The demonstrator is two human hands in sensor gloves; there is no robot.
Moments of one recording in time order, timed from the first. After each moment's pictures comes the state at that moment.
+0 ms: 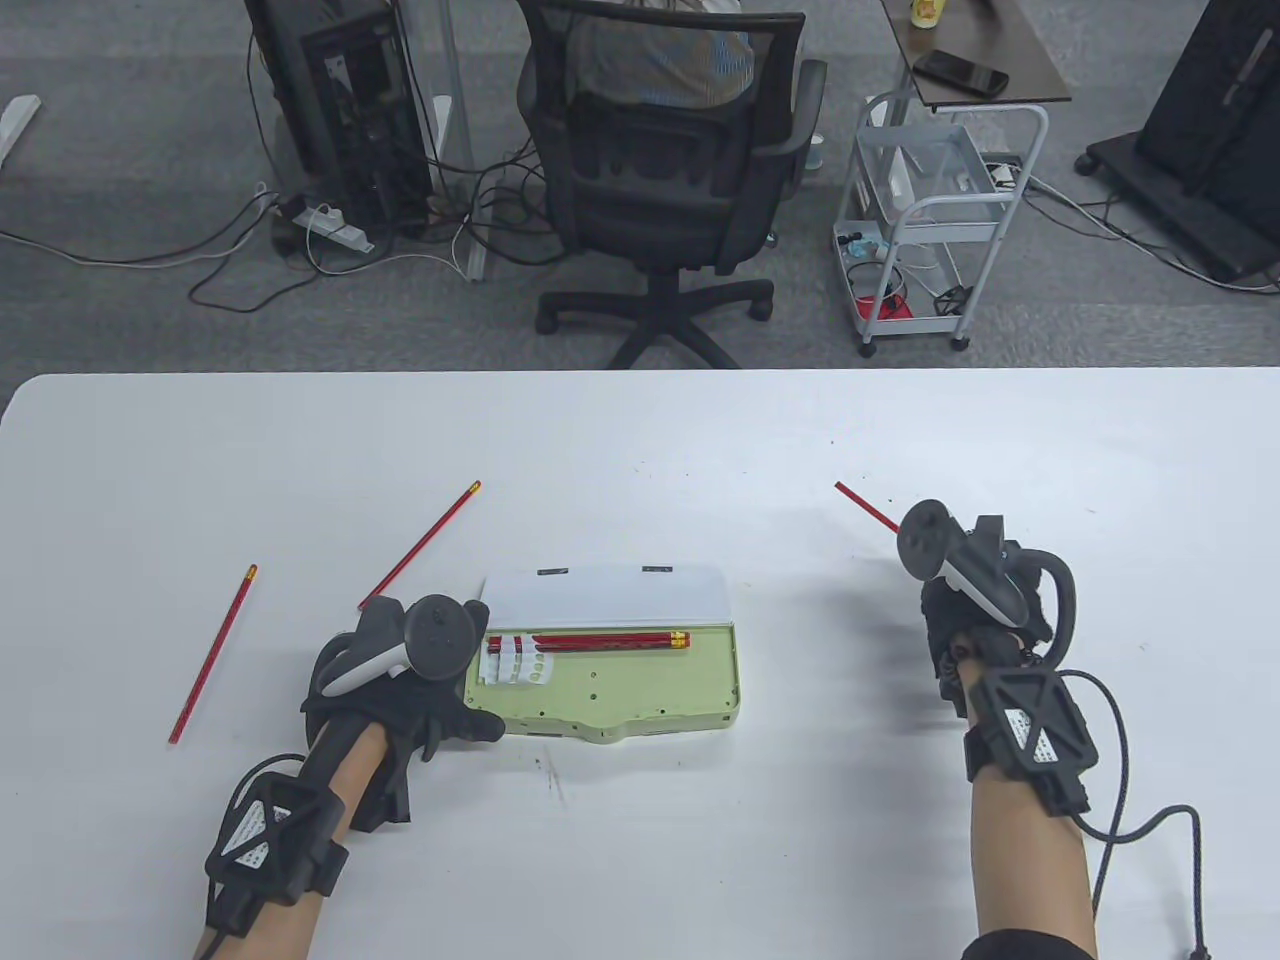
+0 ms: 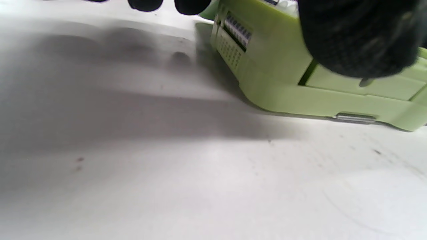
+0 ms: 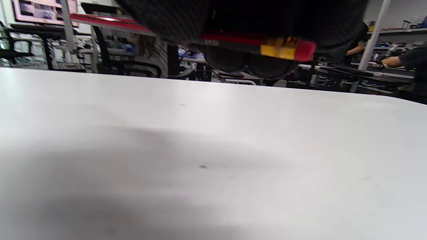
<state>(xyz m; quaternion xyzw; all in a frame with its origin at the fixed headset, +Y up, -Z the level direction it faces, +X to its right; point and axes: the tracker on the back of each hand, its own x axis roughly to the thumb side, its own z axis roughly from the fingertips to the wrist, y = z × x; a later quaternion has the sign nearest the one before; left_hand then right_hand) -0.231 -0.742 -0.355 -0.24 -0.14 0.08 0.96 0.236 -0.675 -0.411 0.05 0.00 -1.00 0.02</state>
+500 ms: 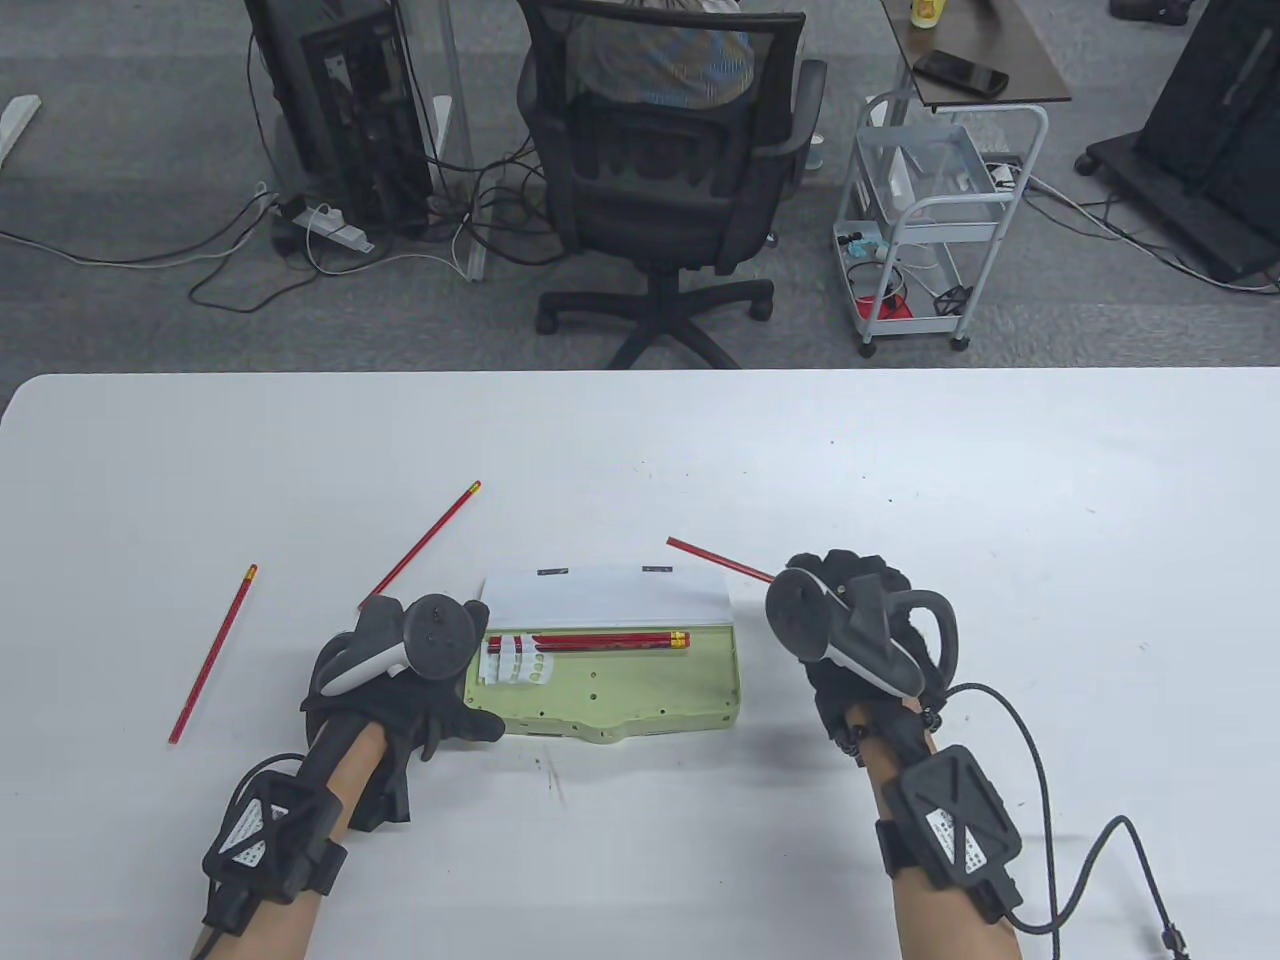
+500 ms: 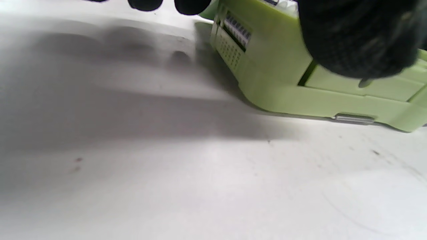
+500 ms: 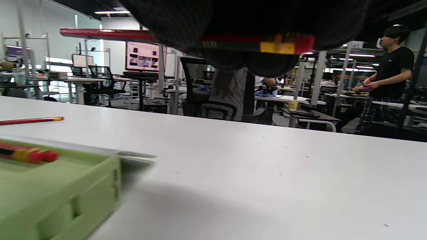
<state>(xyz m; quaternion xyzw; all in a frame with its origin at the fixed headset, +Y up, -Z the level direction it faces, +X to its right) -0.231 -0.742 -0.355 -0.24 -0.14 0.08 0.96 0.125 -0.649 -0.345 -0.10 0.07 -0.99 0.02</state>
